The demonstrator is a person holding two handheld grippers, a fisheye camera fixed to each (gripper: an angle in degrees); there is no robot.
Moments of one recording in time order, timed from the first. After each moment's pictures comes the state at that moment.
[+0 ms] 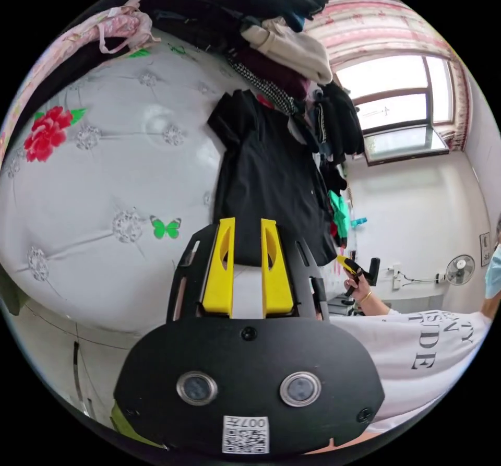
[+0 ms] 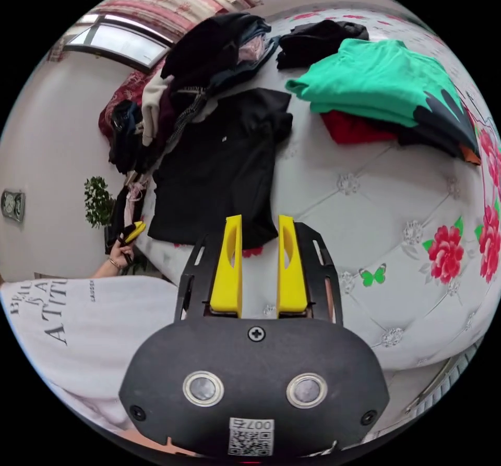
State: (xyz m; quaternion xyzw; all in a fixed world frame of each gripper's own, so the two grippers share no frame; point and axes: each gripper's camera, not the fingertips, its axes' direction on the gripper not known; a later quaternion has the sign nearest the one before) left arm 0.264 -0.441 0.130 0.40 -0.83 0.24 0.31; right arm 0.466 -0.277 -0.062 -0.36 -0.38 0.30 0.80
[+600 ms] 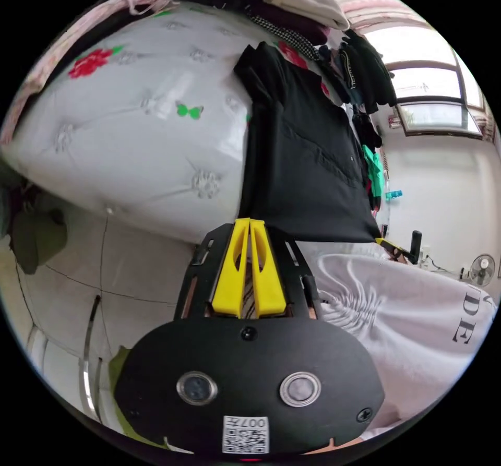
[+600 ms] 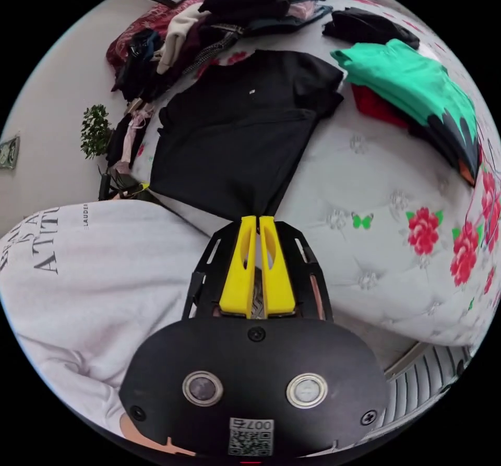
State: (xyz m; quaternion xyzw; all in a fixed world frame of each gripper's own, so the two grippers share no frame) left arm 0.226 -0.387 0.108 0.40 -0.87 0.11 0.26; right arm 0.447 -0.286 -0.040 -0.47 -0.41 0.16 0.76
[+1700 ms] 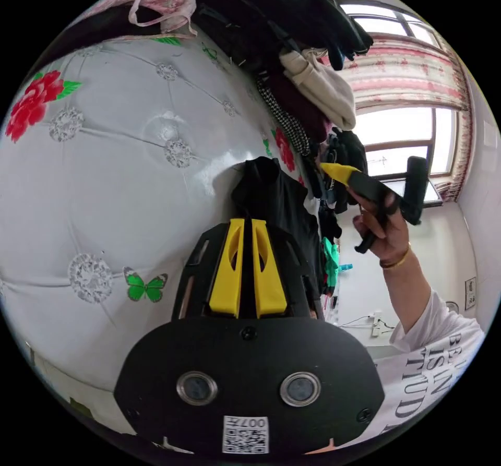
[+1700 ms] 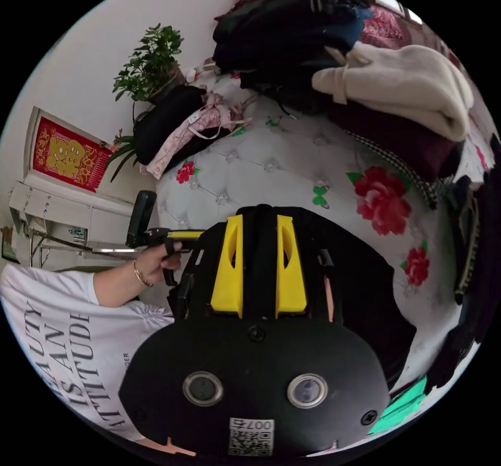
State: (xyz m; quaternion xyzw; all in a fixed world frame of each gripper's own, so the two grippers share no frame) left arm 0.398 -0.368 0.030 0.49 -0.75 0.30 0.32; right arm 0.060 -0.591 0.217 -0.35 -0.53 -0.14 0.76
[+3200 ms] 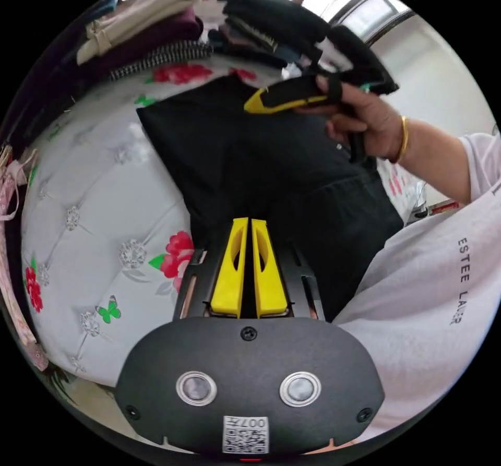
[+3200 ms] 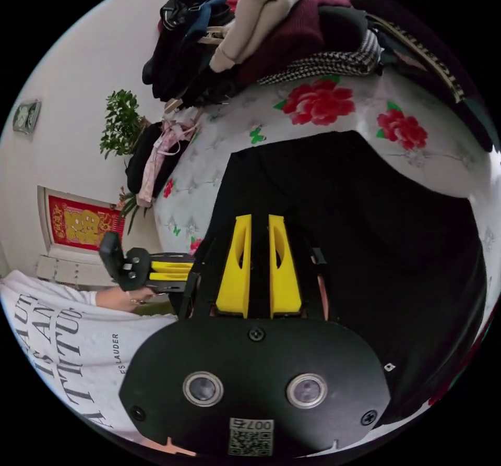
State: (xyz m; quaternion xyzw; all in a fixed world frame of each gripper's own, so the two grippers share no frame) left arm 0.246 -0.494 -0.192 0.16 -0.97 0.15 0.13; right arm 0.286 -0.509 0.230 -0.37 -0.55 0.09 0.74
